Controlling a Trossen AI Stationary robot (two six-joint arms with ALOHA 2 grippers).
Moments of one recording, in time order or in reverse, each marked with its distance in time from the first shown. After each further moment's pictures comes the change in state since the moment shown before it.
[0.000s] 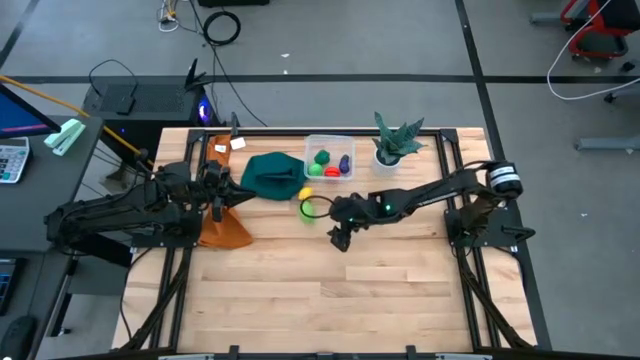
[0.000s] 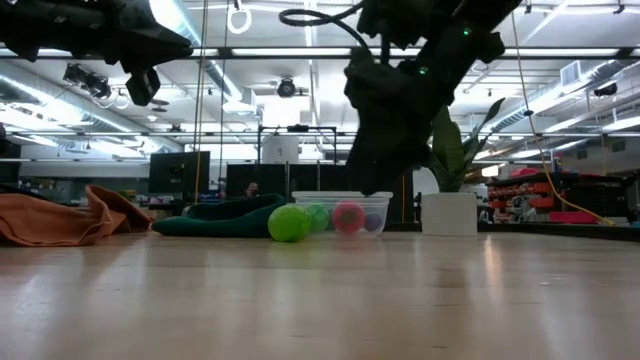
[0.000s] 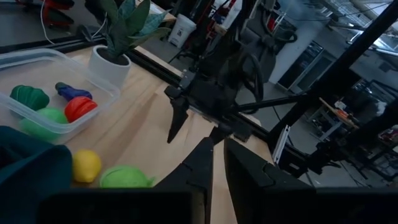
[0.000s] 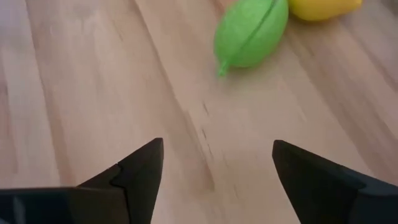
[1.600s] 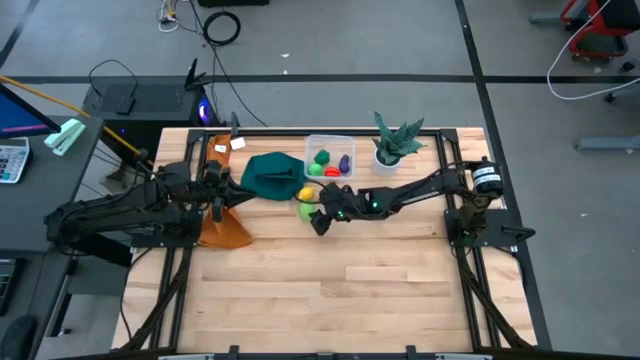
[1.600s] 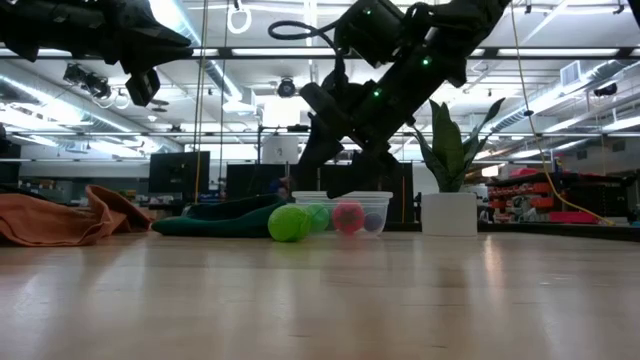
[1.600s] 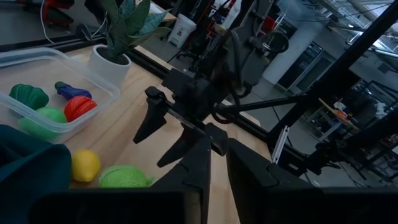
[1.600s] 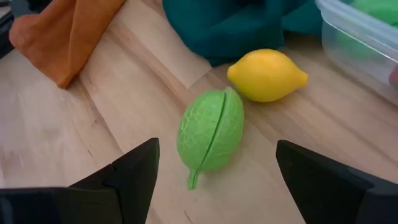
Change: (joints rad) left arm 0.000 0.000 0.000 0.001 0.000 -0.005; right arm -0.050 0.138 0.058 0.234 0.193 0.174
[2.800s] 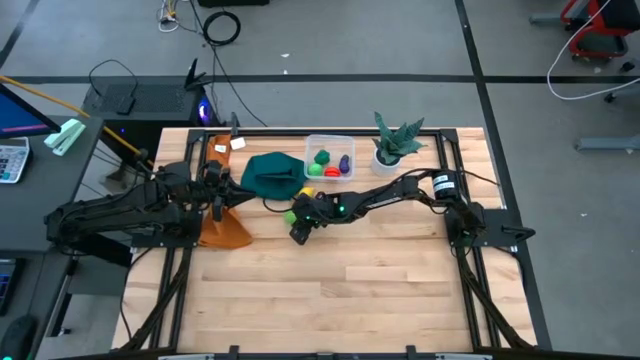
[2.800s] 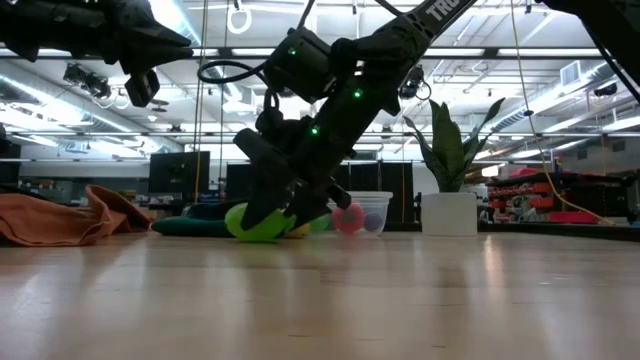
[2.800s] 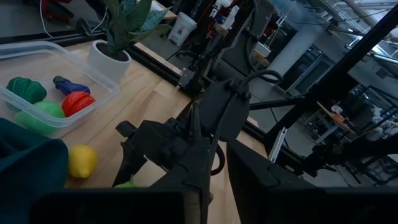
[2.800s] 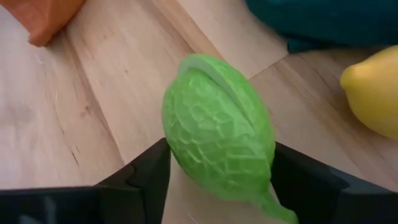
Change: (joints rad) left arm 0.000 0.002 0.000 -0.002 0.000 -0.031; right arm -0.010 0.328 0.356 -0.139 -0.123 -0.133
